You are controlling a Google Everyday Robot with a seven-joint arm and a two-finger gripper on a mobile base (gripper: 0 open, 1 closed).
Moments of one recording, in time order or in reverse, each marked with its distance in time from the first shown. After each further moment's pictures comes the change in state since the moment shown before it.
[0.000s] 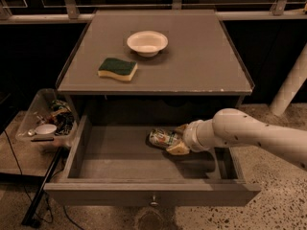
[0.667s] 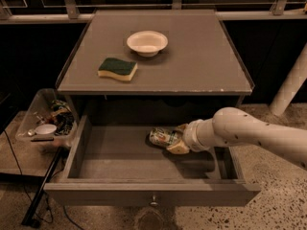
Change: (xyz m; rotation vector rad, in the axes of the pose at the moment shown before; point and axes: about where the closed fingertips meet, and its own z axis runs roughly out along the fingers) arm -0.002 0.001 -0.002 -0.009 0.003 -0.001
